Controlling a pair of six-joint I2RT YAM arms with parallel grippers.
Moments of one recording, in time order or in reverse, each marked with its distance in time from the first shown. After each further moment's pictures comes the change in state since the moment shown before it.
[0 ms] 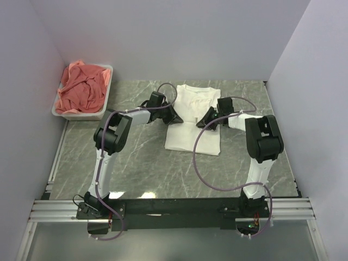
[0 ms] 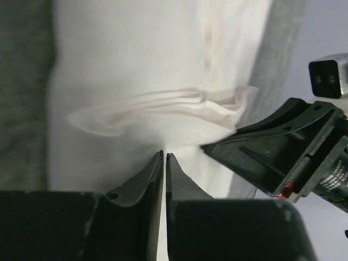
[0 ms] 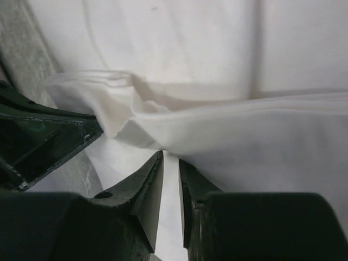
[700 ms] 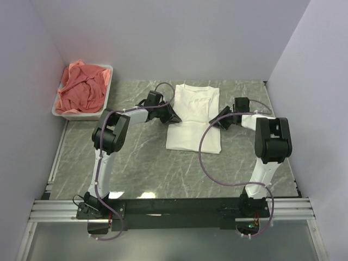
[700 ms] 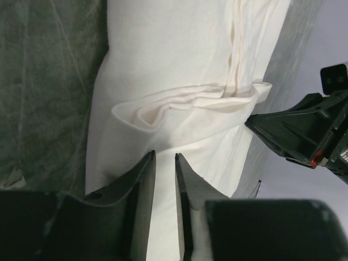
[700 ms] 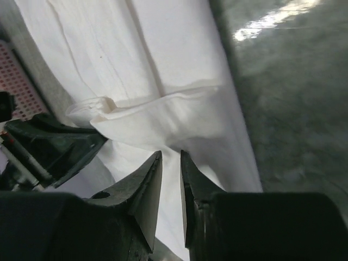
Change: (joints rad) left arm 0.033 0.025 0.007 -0.053 0.009 0.010; right arm -0.187 0.012 -0.028 0.005 -0.131 0.069
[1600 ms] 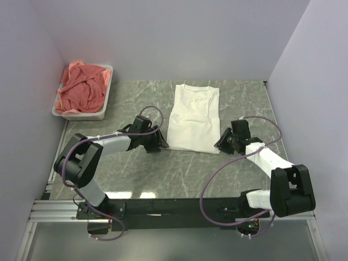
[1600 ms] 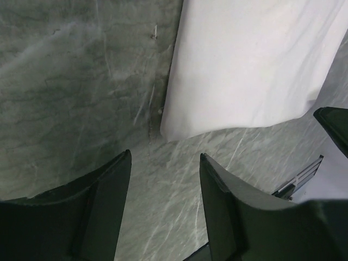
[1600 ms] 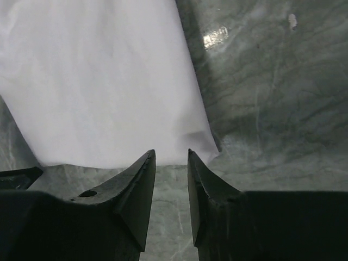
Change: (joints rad) left arm -0.081 -0.631 -0.717 -0.043 -0.226 0.052; right arm 0.164 -0.651 -0.473 -0.206 0.409 -0.110
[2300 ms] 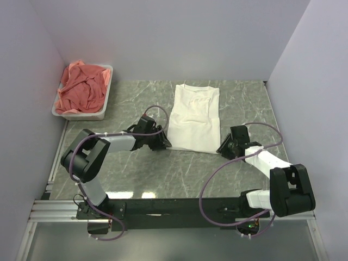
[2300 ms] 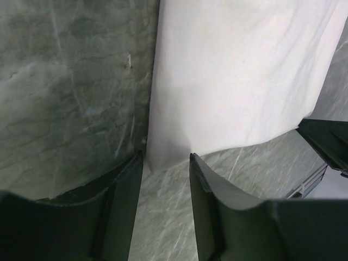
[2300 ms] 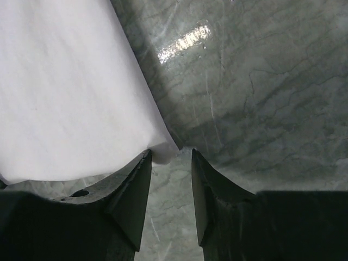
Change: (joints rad) left arm -0.037 0.082 0.009 0.119 -0.026 0.015; right arm 0.000 -0.017 -0.087 0.008 0.094 0.035
